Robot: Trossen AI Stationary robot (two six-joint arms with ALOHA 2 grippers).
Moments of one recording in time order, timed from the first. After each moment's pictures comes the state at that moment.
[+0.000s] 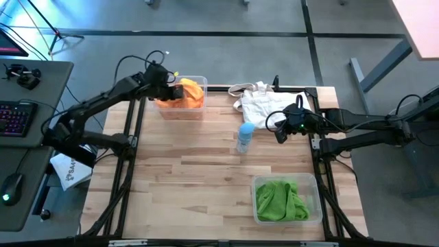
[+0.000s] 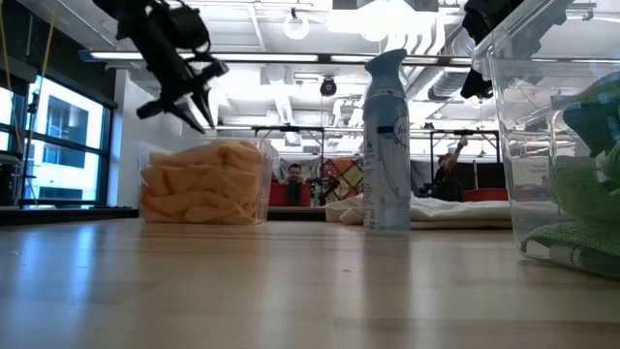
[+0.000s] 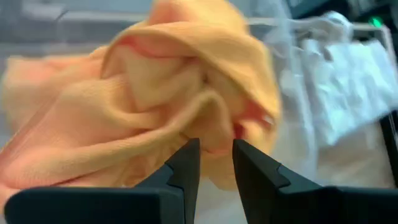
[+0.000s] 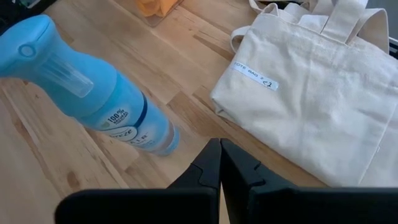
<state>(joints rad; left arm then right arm) 0.77 1.23 1.02 -0.68 0.07 -0.69 -0.07 0.90 0.89 -0.85 0.32 0.67</state>
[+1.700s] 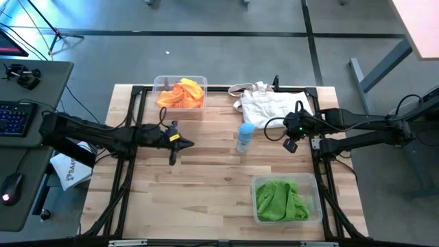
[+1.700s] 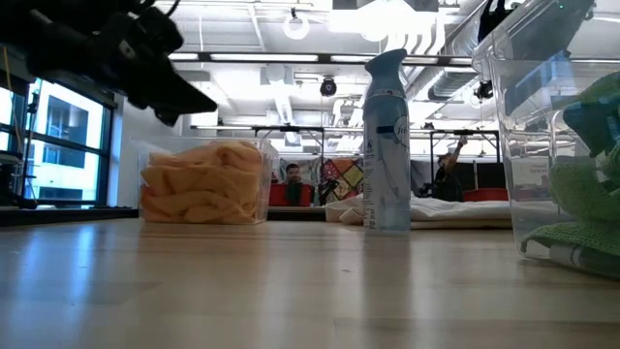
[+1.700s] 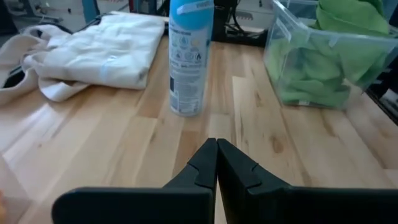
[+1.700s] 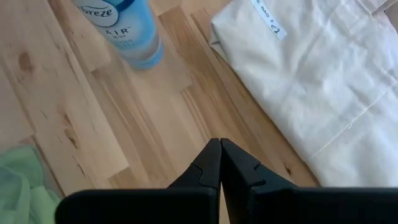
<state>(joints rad) -0.01 0.94 0.30 0.31 -0.07 -0.10 -0.07 0.90 0.89 -1.07 0.21 0.38</state>
